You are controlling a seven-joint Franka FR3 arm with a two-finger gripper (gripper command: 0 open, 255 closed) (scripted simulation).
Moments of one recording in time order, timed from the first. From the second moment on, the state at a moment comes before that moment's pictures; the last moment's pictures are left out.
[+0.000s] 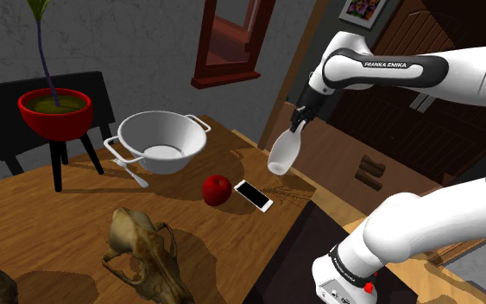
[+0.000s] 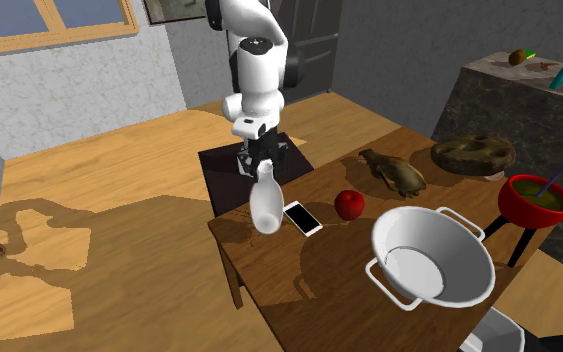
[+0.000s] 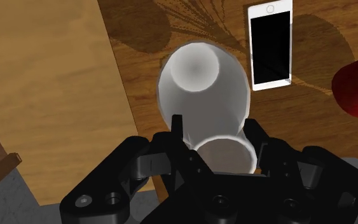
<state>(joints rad) -0.05 -0.44 -0.18 -2.37 -0.08 1.98 -0.14</state>
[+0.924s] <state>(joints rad) -0.04 -0.45 -0.17 -2.19 -0.07 1.80 -0.14</state>
